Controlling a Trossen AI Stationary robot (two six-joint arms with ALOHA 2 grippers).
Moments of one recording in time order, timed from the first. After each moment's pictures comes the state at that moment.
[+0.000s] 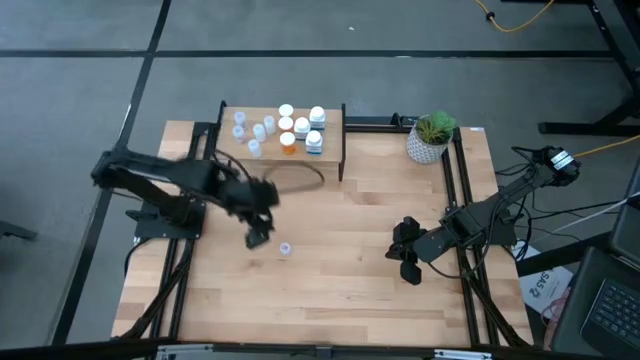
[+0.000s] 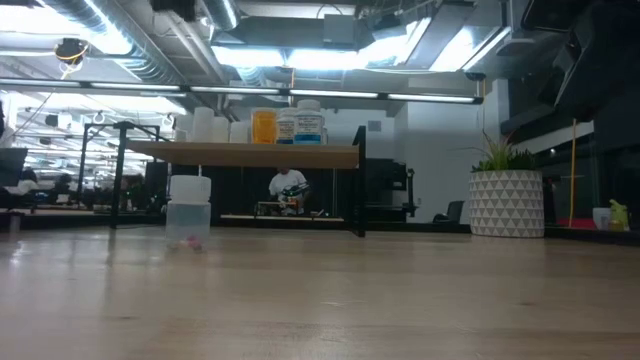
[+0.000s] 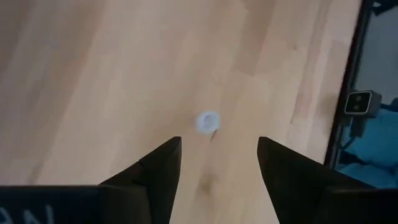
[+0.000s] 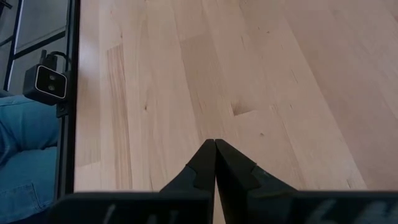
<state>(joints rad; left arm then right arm) -0.18 1.33 1.44 -1.19 -0.05 -0.57 0.55 1.12 0.67 -0.39 0.23 0.78</state>
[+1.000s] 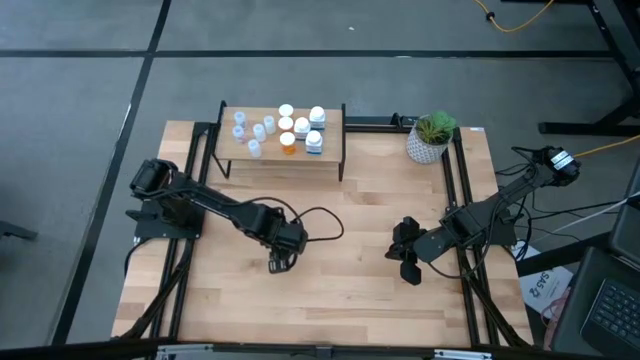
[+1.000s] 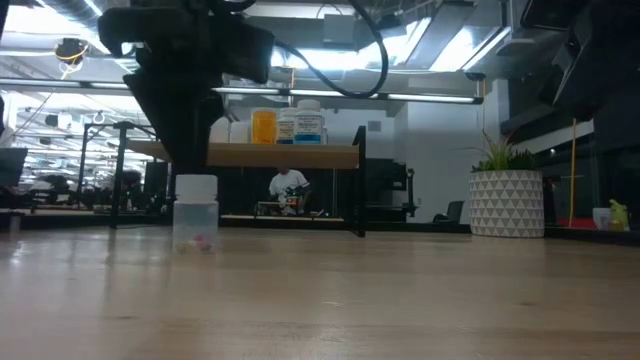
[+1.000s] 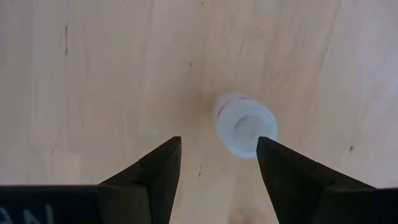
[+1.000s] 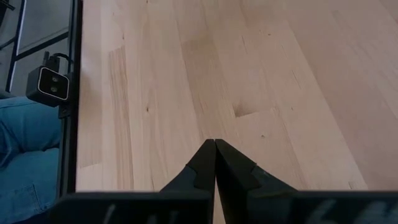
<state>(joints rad) -0.27 1.71 1.20 -0.86 -0.10 -0.48 0.55 1.12 0.67 -0.38 0.23 0.78</state>
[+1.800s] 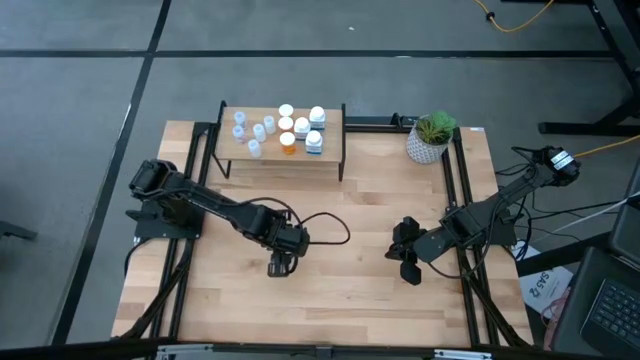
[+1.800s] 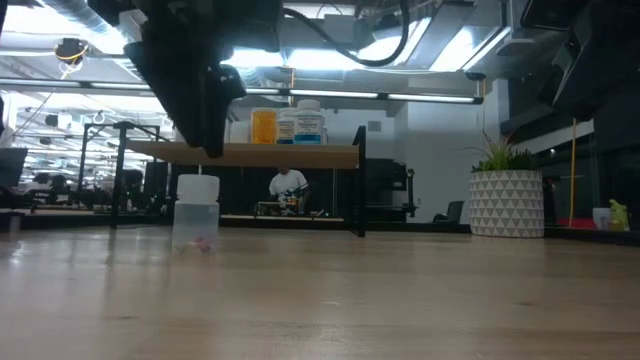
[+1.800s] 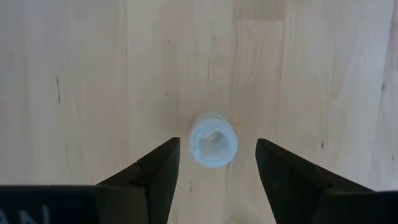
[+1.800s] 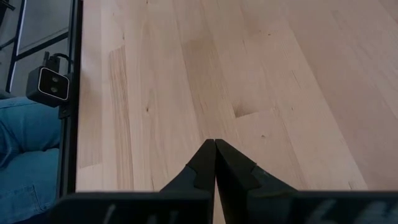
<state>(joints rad) -0.29 1.70 1.26 -0.86 -0.09 -0.34 0.55 1.12 0.67 -0.38 0.24 0.78</state>
